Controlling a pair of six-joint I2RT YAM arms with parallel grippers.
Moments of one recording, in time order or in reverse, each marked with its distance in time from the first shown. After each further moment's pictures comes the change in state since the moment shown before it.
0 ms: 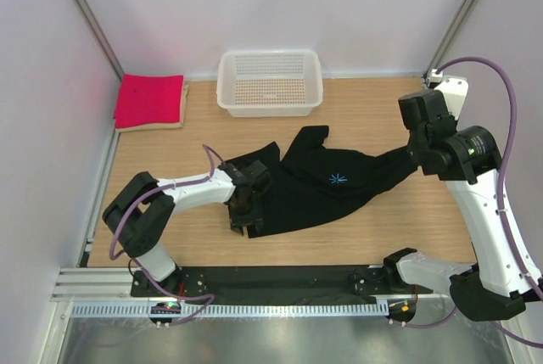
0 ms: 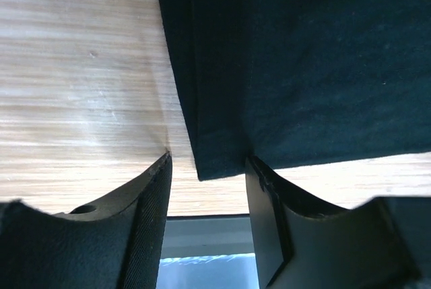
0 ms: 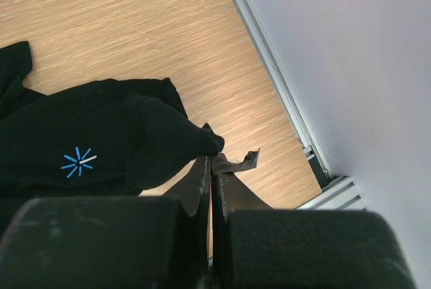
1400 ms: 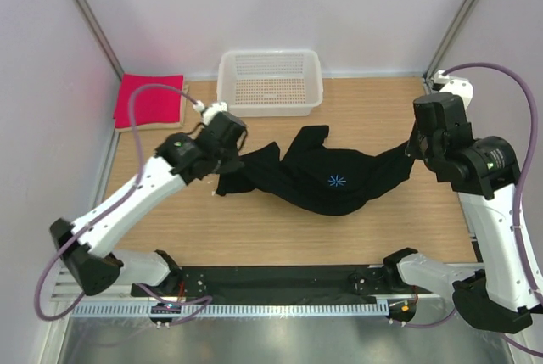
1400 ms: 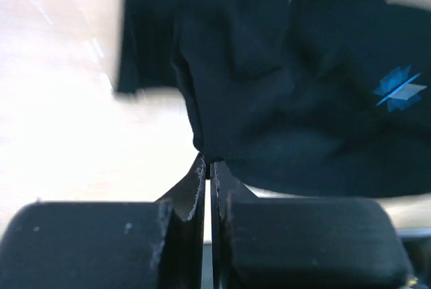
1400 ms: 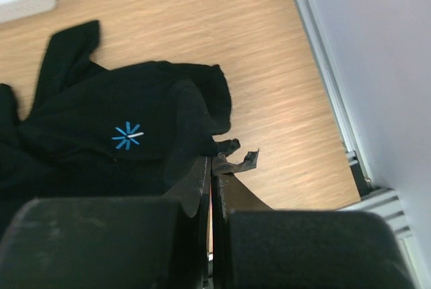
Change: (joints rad) left arm 0.031 -0.309 0.389 -0.231 -0.430 0.144; right arm 0.000 -0.056 0.021 0.005 -0.188 -0.028
